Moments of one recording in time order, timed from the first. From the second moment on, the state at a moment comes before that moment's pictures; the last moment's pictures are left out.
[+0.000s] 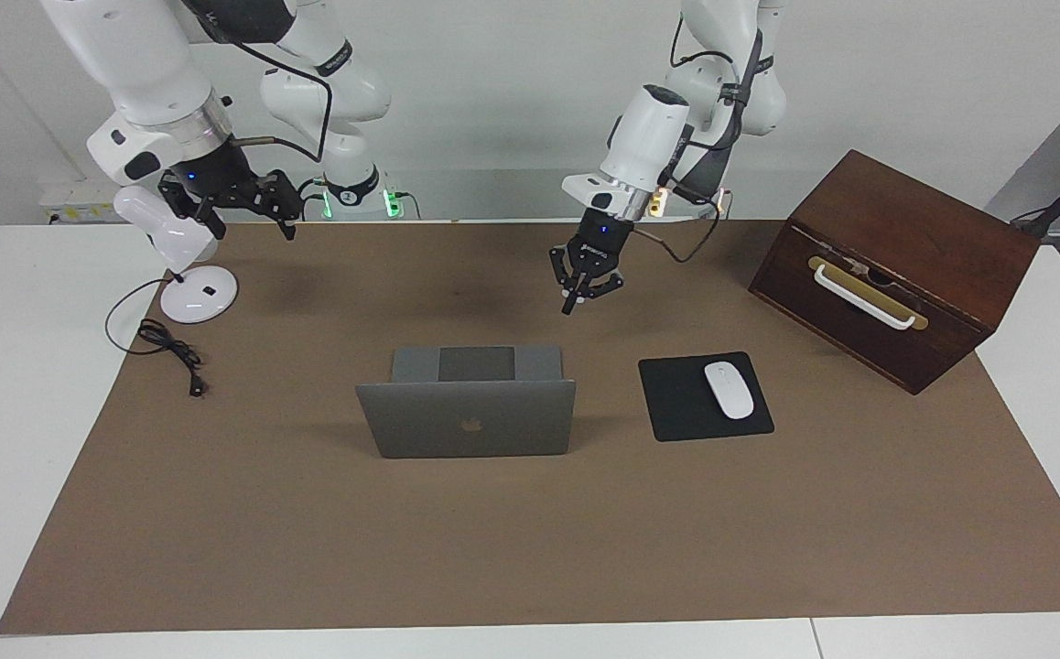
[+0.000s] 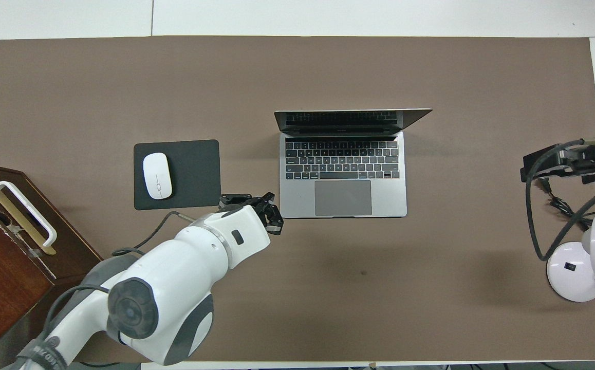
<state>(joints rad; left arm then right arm) -0.66 -0.15 -0.01 -2.38 -0.21 2.80 -0.04 -0.01 -0.04 0.04 -1.60 0.03 1.47 0.10</state>
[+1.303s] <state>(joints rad) -0.27 -0.38 0.00 -2.05 -0.21 1.89 0.17 -0.01 -0.04 0.05 -1.61 0.03 1.47 0.10</state>
